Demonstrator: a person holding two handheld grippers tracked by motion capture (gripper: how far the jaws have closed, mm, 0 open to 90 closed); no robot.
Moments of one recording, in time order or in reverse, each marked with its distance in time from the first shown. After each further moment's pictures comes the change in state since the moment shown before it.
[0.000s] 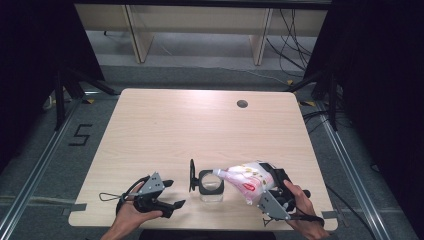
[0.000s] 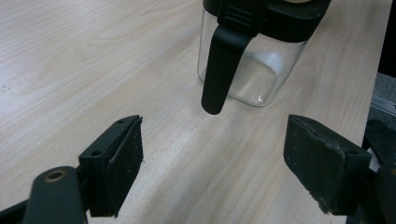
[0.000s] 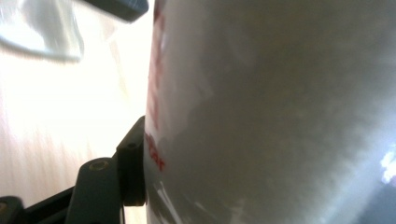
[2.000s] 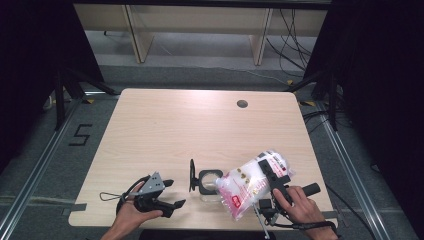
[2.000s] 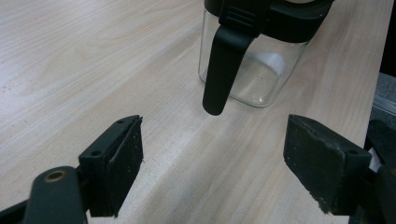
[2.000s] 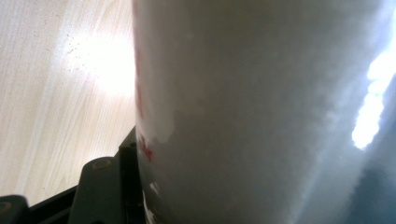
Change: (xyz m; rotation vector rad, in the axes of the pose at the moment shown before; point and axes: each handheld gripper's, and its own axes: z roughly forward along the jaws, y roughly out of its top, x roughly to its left) left arm 0.001 0.001 0.001 -0.004 -0.006 0.006; right arm 0.003 0.019 -0.006 0.125 -0.247 -0.654
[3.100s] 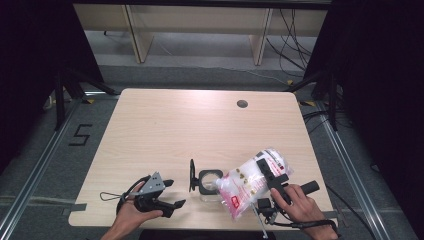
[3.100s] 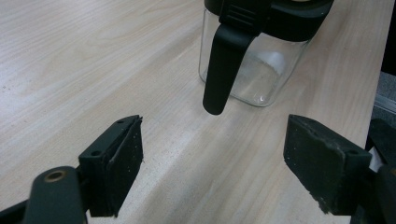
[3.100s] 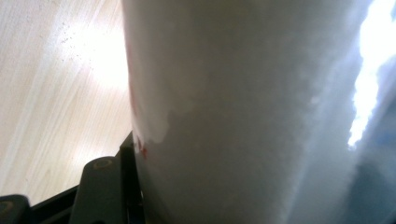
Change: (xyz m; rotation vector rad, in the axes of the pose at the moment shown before) left arm 0.001 0.000 0.000 0.003 0.002 0.027; right arm -0.006 0.000 0.002 0.013 -0.006 -0.125
